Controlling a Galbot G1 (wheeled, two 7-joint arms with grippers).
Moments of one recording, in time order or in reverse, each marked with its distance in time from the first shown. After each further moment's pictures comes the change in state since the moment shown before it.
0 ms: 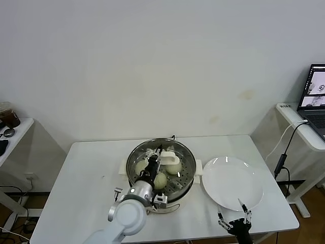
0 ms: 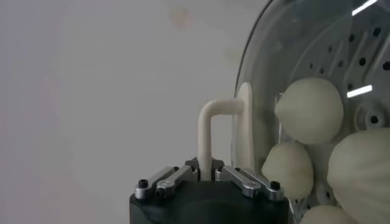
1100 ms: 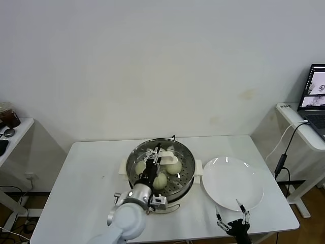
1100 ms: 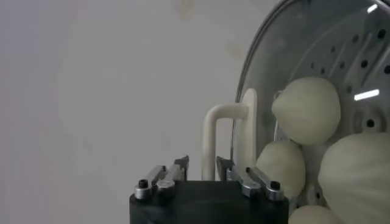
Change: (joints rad) left arm 0.074 -0.033 -0.051 -0.029 -0.099 -0.003 -0.062; right arm -0.002 -0.013 -0.013 -0.004 0.000 0.004 -0.004
